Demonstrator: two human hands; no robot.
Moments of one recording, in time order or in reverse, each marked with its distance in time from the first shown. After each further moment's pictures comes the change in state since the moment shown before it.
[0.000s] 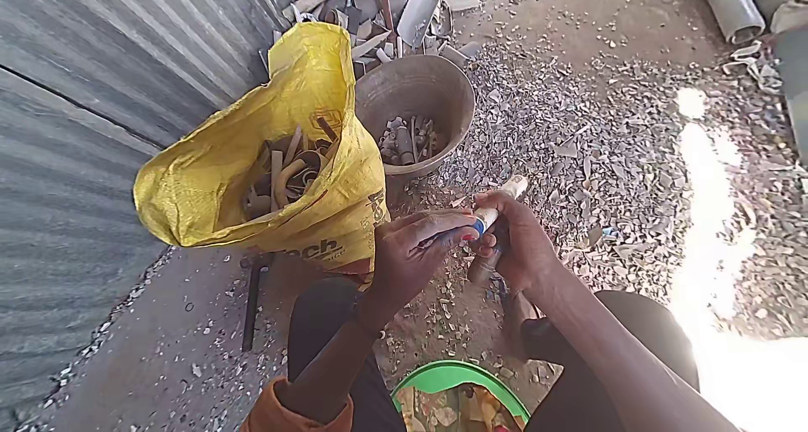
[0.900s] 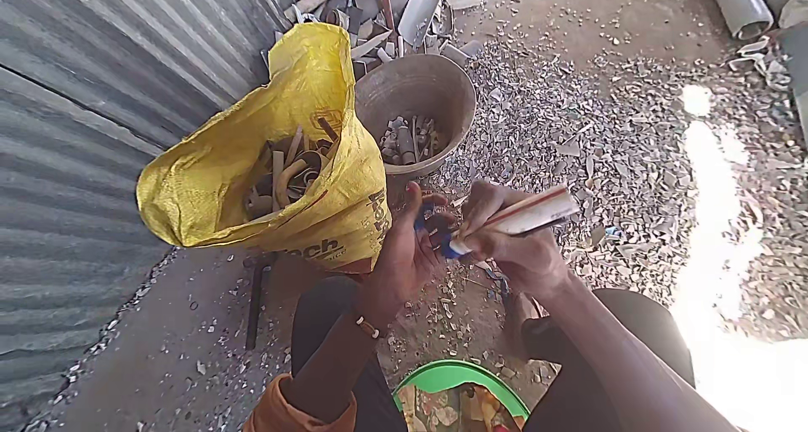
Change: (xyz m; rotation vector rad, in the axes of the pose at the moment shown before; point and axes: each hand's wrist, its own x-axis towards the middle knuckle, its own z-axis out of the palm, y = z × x) left_hand 0.019 0.021 0.003 -0.933 0.224 -1.298; right_hand 0.006 0.006 -0.015 -0.269 -0.664 -0.669
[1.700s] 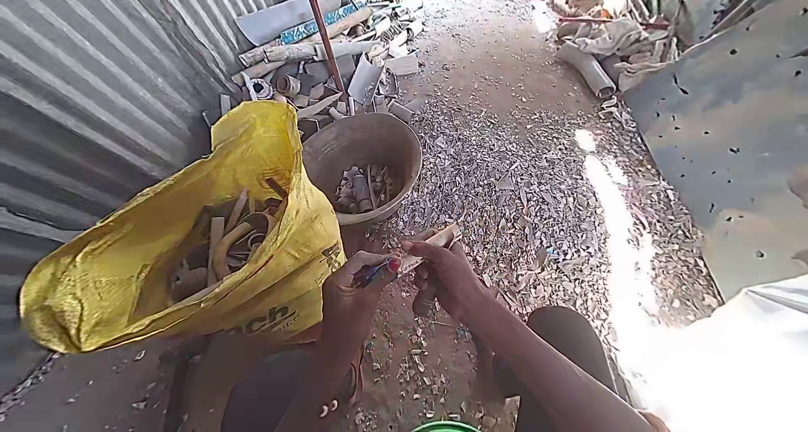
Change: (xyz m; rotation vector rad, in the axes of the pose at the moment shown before) left_hand 0.010 -0.013 -0.019 0.780 0.063 0.794; right_hand 0.018 0.001 0.008 0.236 0.675 0.564
